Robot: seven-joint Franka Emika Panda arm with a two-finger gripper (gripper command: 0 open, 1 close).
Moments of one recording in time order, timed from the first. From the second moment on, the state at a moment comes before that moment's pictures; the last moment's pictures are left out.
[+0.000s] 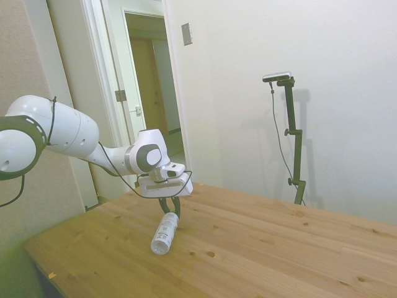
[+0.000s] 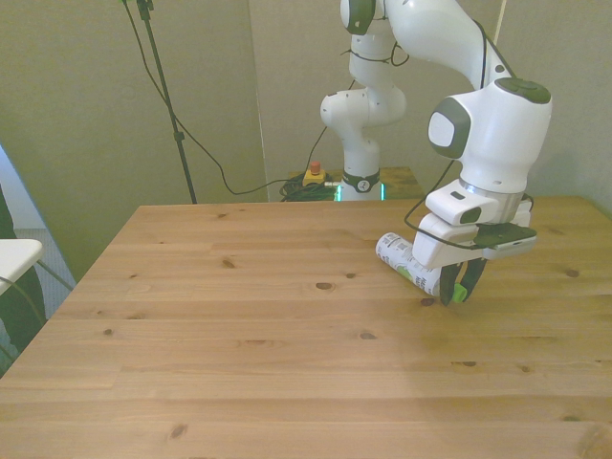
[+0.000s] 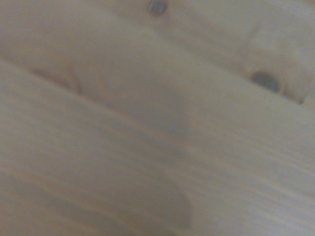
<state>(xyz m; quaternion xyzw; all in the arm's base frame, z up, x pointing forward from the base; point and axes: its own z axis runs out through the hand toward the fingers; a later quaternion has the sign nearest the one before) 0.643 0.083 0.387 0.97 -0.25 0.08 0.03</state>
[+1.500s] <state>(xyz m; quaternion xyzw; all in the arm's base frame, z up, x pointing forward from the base) 0.645 -0.153 0.565 0.63 -0.54 0.56 -0.05</state>
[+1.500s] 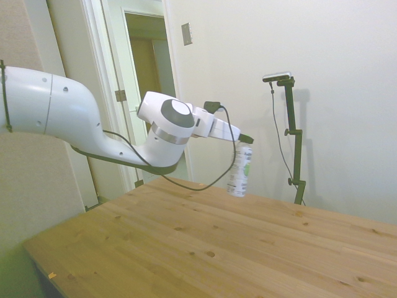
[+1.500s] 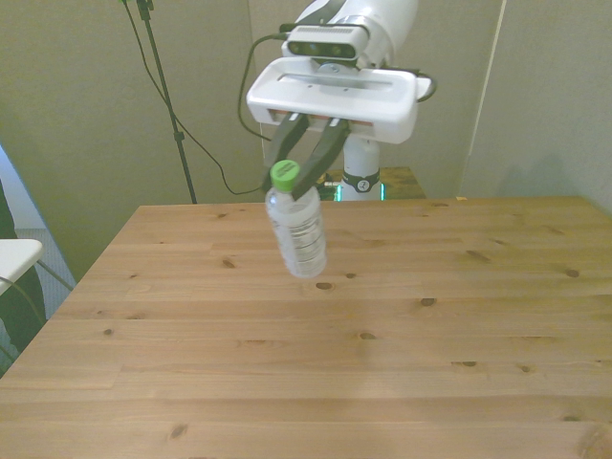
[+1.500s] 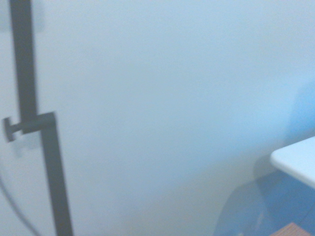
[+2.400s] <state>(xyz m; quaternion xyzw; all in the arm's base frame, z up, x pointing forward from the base) 0.706 -0.144 0.564 0.48 -0.56 0.68 -0.02</state>
